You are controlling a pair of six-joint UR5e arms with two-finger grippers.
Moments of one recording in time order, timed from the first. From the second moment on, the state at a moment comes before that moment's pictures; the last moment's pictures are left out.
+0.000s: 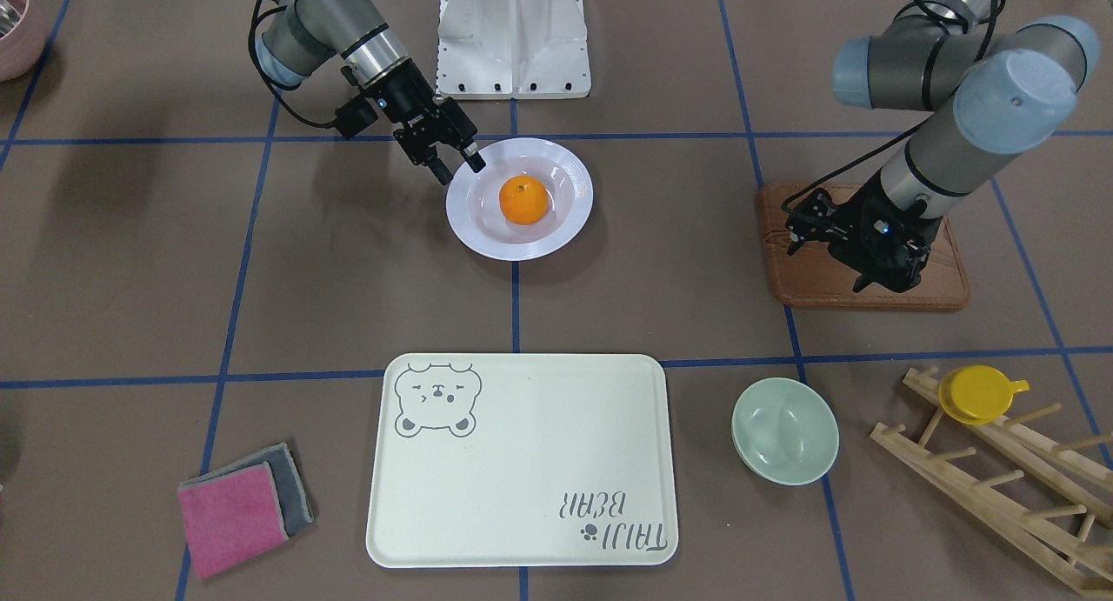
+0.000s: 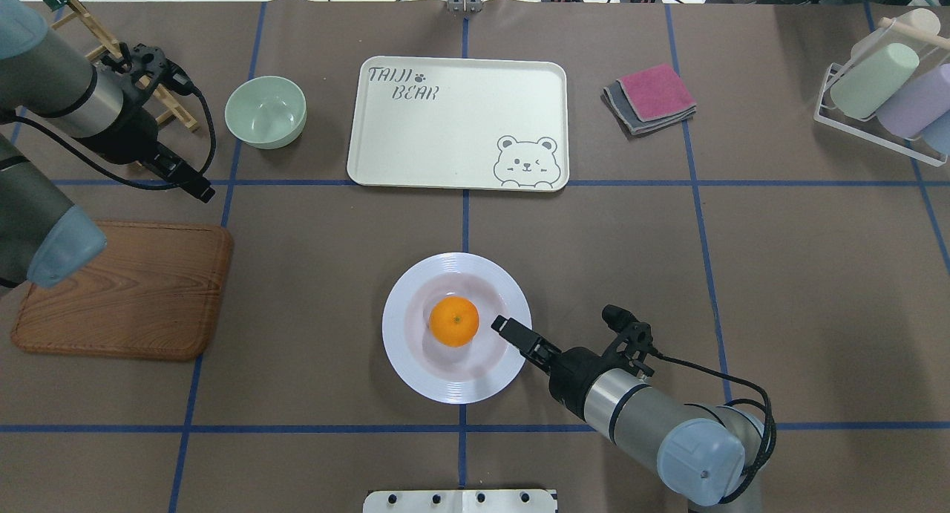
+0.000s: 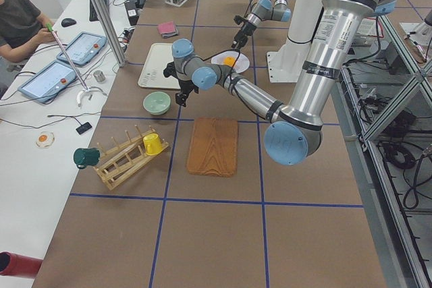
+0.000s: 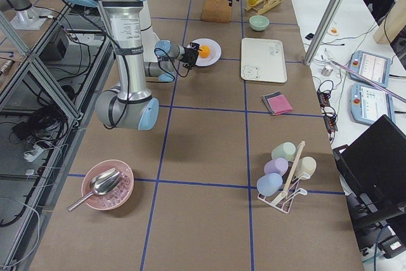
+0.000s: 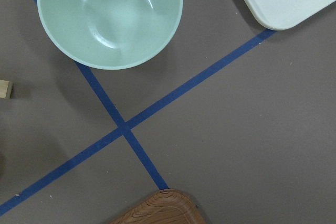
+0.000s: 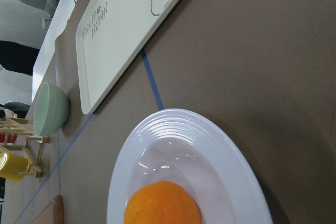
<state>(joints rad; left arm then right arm) -0.96 -1.89 -1.75 -1.71 -2.24 -0.27 0.12 -1.30 1.69 -0.49 1.12 1.92</state>
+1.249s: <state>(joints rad) -0.96 -1.89 -1.75 -1.71 -2.24 -0.28 0.16 -1.29 1.66 -0.44 1.17 1.93</state>
